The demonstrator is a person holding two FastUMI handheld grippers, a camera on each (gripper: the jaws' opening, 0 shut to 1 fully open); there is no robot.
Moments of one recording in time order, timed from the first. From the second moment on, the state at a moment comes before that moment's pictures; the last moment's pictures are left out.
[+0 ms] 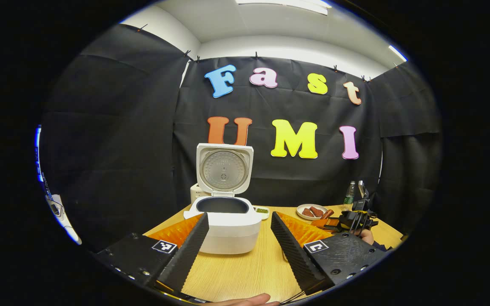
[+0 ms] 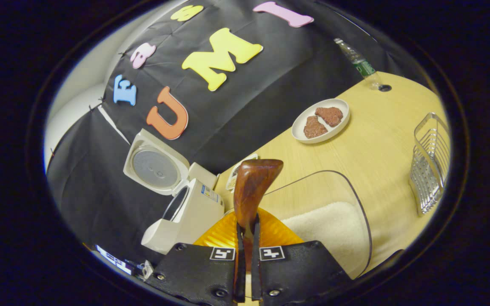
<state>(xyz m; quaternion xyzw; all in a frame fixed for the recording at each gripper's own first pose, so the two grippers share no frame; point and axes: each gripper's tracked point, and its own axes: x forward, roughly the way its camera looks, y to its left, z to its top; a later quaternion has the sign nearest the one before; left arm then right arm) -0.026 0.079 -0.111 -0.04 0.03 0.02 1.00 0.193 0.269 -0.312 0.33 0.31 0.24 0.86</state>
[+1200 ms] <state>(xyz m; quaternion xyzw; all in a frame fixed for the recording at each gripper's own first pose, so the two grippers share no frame) -0.035 0.117 -0.124 0.01 0.05 0.06 1.00 0.190 0.220 -0.154 0.67 0.24 0.26 0.65</state>
